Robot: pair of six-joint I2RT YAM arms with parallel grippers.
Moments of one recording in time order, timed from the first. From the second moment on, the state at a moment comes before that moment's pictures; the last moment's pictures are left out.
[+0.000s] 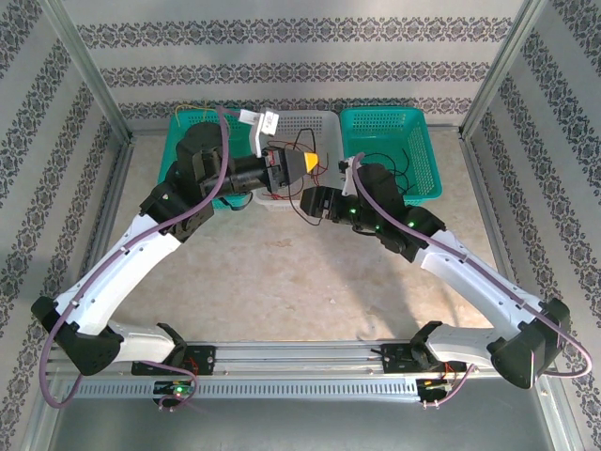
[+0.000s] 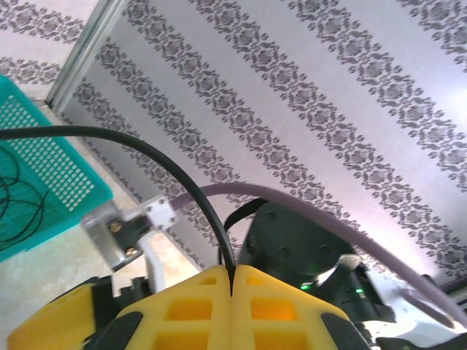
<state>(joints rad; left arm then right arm) -0.63 1.31 1.52 -0.25 0.54 -0.70 0.66 1.21 1.13 -0.43 -0.17 0.73</state>
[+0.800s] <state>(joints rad) -0.63 1.29 1.50 -0.14 0.56 -0.80 0.68 1.28 1.10 -0.16 -0.22 0.77</state>
